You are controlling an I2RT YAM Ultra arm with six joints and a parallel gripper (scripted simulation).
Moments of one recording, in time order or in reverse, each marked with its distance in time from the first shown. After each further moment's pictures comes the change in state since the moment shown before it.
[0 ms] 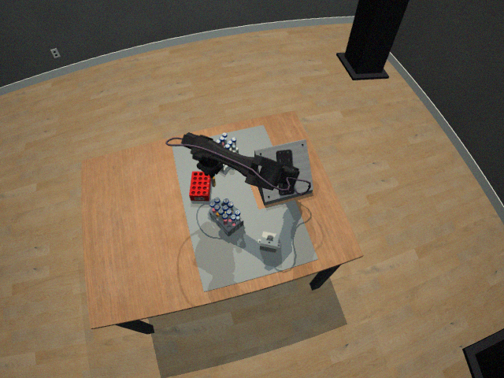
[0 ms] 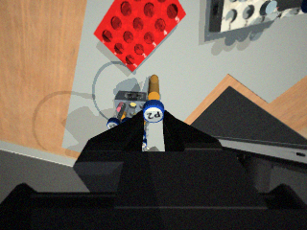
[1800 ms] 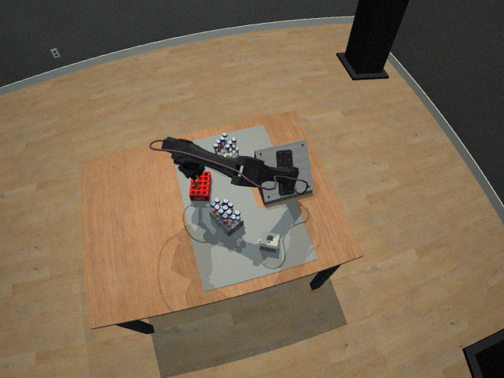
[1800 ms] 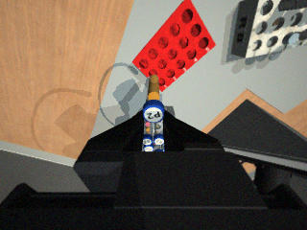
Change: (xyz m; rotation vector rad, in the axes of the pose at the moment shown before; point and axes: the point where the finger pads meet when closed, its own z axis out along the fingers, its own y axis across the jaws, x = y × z) arm -0.043 0.059 0.000 -0.009 -0.001 0.022
